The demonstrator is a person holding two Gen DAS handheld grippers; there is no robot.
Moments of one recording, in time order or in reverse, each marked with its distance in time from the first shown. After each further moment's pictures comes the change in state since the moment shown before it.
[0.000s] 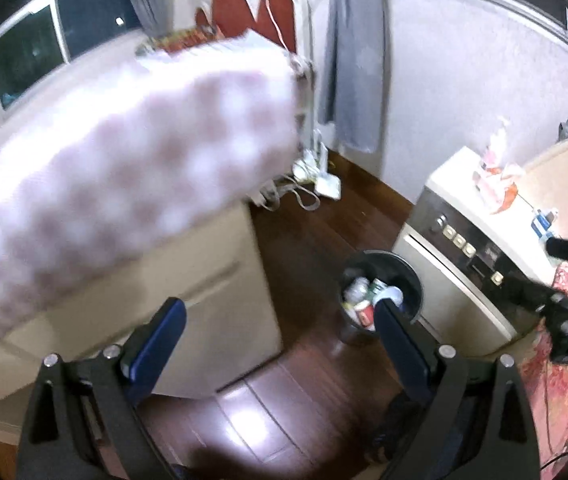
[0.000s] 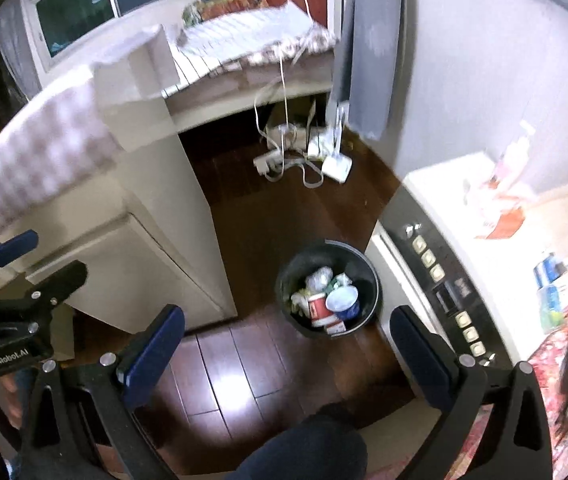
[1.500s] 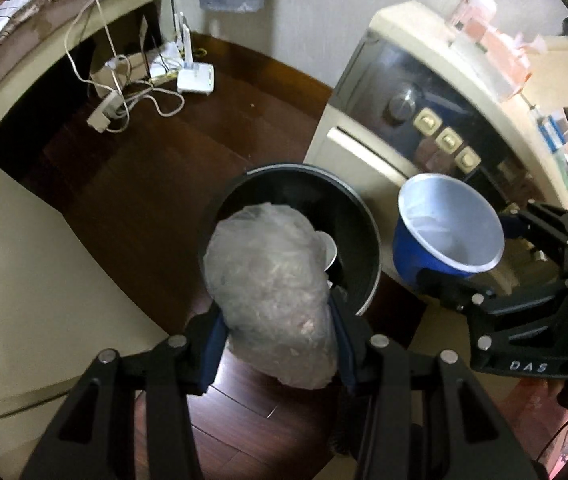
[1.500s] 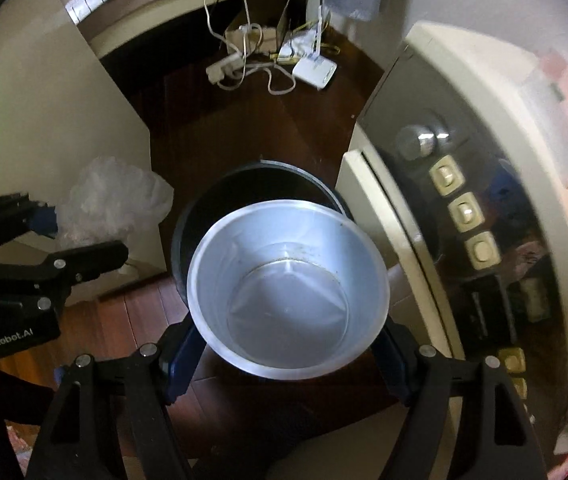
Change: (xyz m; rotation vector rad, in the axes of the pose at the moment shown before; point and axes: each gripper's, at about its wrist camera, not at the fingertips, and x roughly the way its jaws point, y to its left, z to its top) left arm 0.314 -0.161 -0.006 0.217 0.436 -0.358; right arm 0.307 -0.151 -0.038 -0.011 0.349 0.009
